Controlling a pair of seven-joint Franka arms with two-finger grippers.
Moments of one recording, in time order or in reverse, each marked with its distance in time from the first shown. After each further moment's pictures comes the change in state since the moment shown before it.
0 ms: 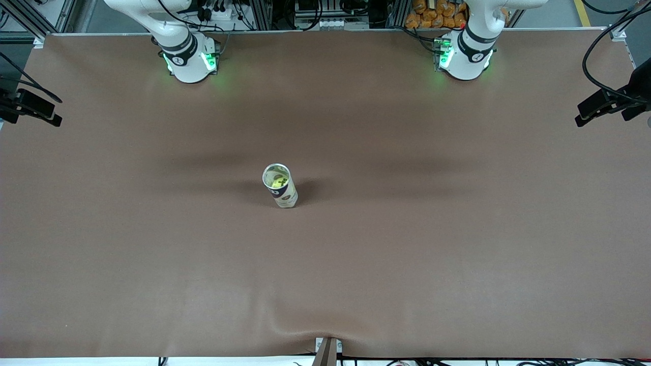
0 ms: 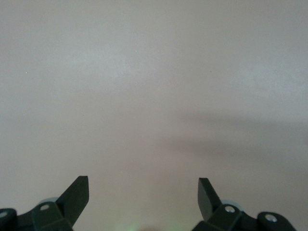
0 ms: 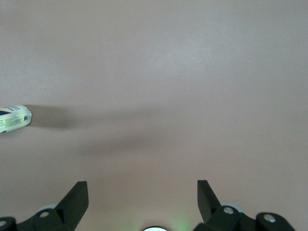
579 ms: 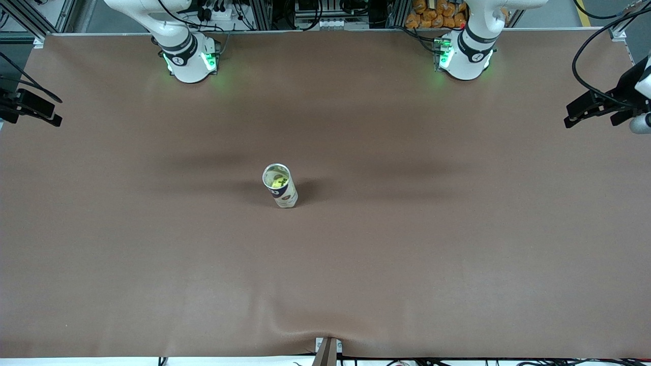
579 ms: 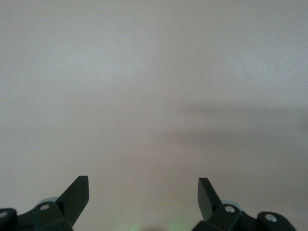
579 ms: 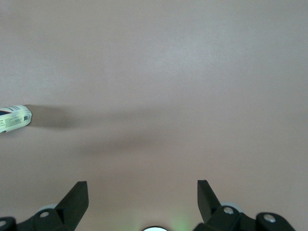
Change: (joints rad) left arm -0.009 0.024 -0.007 0.000 -0.031 0.000 0.076; right arm 0.000 0.000 0.000 0.000 0.000 0.000 0.000
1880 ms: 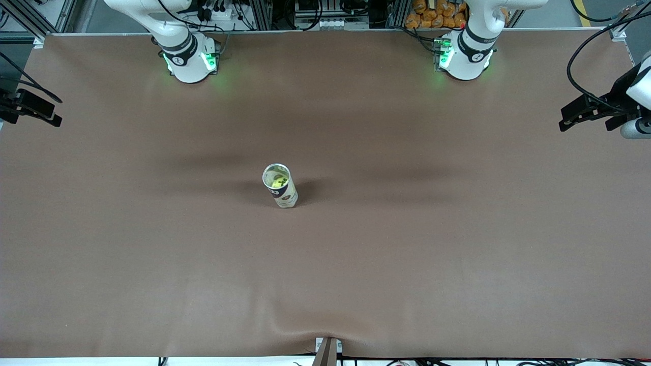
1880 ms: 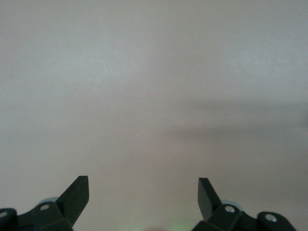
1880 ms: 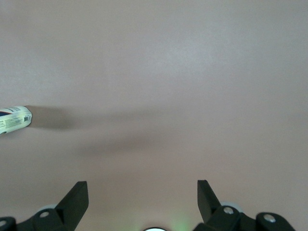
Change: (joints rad) left arm -0.010 0.016 -0.001 0.019 0.002 0.000 0.024; right arm 0.000 0.000 0.000 0.000 0.000 0.008 0.000
